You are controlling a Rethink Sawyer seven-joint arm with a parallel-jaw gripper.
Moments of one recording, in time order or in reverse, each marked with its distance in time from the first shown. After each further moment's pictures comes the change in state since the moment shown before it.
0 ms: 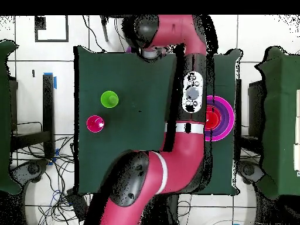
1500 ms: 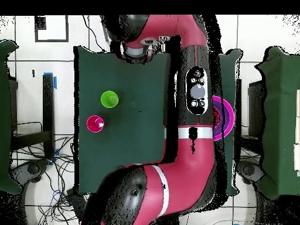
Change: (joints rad) arm -0.009 -0.202 -0.069 0.234 0.255 0.120 0.134
